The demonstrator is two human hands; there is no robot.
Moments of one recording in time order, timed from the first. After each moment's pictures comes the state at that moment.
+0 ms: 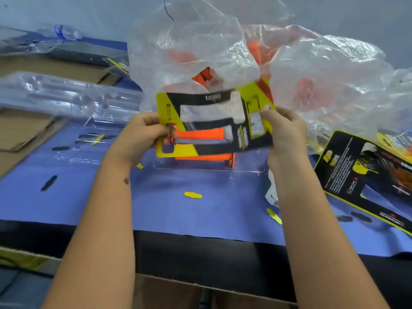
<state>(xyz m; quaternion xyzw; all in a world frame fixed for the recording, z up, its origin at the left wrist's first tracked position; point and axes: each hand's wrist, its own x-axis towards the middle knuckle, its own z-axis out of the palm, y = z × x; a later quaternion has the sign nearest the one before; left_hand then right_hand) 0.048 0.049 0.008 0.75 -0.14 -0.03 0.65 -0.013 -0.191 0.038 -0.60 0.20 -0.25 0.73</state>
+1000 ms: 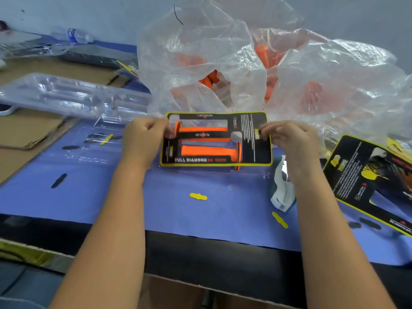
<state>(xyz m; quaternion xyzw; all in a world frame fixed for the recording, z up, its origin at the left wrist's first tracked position) 0.058 0.052 -0.016 0.81 -0.05 0.16 0.57 -0.021 -0.216 0.019 -0.68 0.04 -0.22 0.70</state>
